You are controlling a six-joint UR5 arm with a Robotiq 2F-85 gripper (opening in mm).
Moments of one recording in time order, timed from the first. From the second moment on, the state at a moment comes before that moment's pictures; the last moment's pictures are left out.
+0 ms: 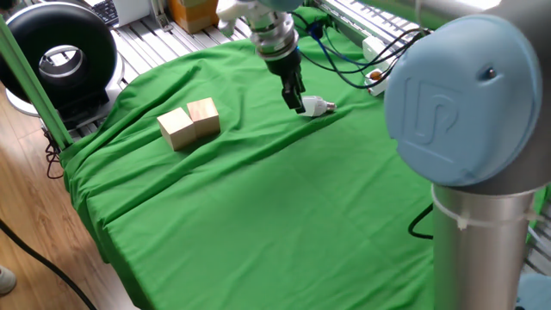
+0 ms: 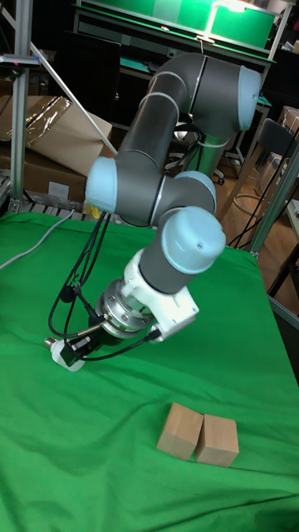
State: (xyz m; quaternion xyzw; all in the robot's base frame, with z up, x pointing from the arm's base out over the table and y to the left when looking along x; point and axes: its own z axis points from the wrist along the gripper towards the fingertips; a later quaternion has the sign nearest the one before) arm 0.589 -0.084 0.038 0.39 -0.90 0.10 0.16
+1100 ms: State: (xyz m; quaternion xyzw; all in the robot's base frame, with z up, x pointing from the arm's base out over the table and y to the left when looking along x) arm 0.545 -0.114 0.091 0.42 -0.86 0.16 0.23
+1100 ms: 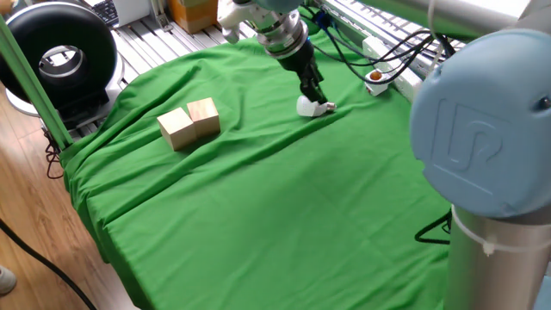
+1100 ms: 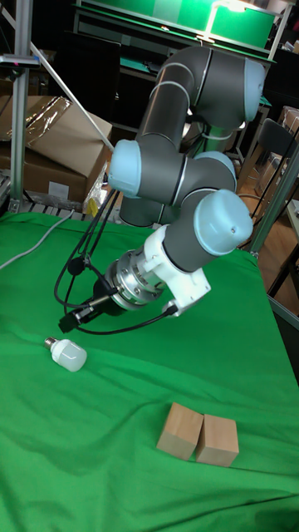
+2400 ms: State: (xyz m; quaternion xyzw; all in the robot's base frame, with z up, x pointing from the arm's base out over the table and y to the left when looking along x) arm 0.595 -0.083 0.060 0.37 -0.86 0.20 0.29
